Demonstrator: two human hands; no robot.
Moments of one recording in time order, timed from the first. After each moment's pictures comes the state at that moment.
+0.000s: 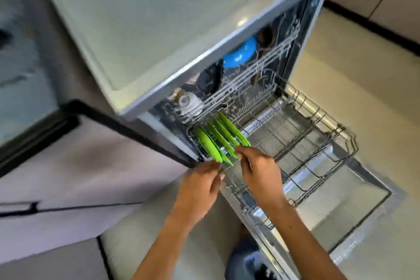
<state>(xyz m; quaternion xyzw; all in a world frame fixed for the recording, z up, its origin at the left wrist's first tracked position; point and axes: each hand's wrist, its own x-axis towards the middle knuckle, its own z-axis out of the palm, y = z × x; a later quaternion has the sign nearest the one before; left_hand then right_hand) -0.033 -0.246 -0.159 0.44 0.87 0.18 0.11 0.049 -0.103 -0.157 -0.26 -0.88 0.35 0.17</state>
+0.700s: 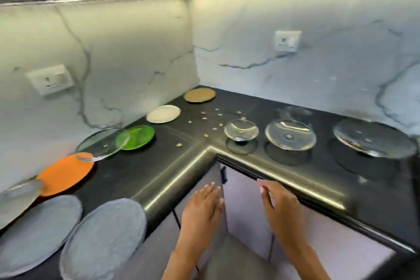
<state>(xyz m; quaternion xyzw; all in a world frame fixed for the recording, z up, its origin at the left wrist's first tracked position) 0.088 -0.686 0.152 -0.15 0.94 0.16 -0.26 -0.029 -0.524 0.155 0.27 -0.86 0.41 0.15</state>
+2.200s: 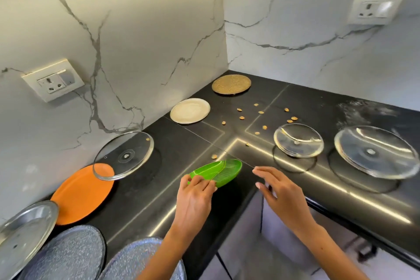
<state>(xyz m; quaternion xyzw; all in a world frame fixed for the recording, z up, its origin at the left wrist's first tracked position) 0.032 -0.909 0.161 -0.10 0.94 -0.07 -0.30 -0.115 -0.730 0.136 0.44 -0.79 0.41 0.11</state>
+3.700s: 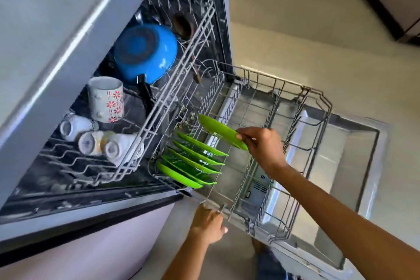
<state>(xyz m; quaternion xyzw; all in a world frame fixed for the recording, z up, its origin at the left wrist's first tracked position) -0.062 -0.195 -0.360 0.62 0.65 -0.29 0.33 0.035 0.015 -0.286 -0.43 -0.80 0.36 0.23</state>
